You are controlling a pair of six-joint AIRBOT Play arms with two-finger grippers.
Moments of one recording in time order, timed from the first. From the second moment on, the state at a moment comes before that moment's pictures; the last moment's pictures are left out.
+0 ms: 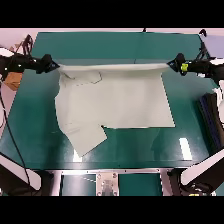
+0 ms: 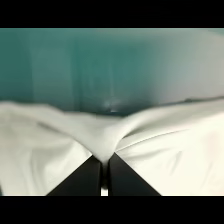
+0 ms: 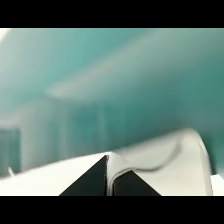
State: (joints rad) left arm 0.24 -1.87 1.77 0.74 -1.15 -1.22; right arm -0.34 -1.92 1.73 -0.59 0.99 1.28
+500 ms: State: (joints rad) left arm 0.21 -1.87 1.65 0.87 -1.27 -1.28; right arm -0.35 -1.89 1.66 -0.83 1.17 1.40
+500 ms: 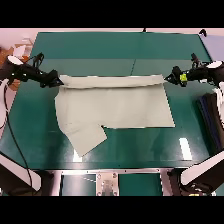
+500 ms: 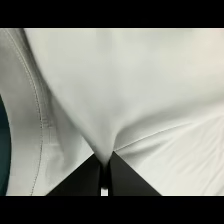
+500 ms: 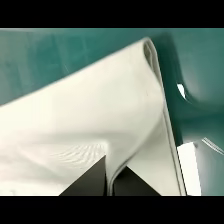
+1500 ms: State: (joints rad) left arm 0.23 -1.89 1.67 0.85 -1.40 -1.32; right arm -0.38 -1.85 1.59 -0.90 1.24 1.42
